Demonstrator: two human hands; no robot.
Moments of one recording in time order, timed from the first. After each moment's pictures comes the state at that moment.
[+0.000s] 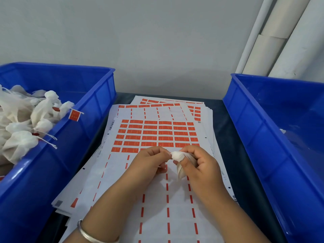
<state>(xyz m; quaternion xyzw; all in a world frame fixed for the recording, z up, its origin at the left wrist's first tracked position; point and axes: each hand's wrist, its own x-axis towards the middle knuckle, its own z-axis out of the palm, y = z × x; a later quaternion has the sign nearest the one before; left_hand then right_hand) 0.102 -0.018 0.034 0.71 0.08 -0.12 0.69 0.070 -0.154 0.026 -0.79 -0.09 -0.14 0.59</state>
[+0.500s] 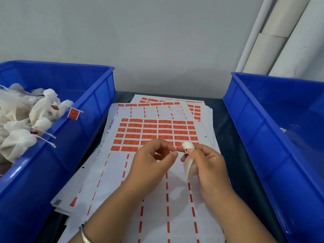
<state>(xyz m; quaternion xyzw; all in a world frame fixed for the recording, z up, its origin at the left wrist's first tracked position) 0.088 -0.023 0.036 0.78 -0.06 0.05 0.61 0.077 -0.157 0.026 -0.73 0.06 -0.09 0.68</state>
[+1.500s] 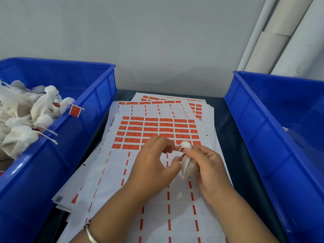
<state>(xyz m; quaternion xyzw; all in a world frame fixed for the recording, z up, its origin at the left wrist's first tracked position) 0.082 -0.023 0.030 0.88 -0.14 0.17 0.43 0.076 -0.156 0.024 -0.68 0.09 -0.02 0.73</state>
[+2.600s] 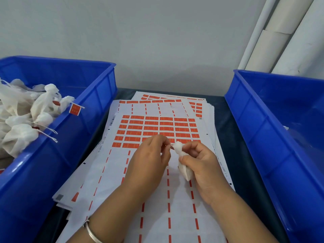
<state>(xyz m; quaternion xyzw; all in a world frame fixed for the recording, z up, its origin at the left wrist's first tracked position) 0.092 -0.022 0.029 0.92 -0.07 0.13 0.36 0.079 -0.153 0.018 -0.71 0.05 -0.02 0.70</state>
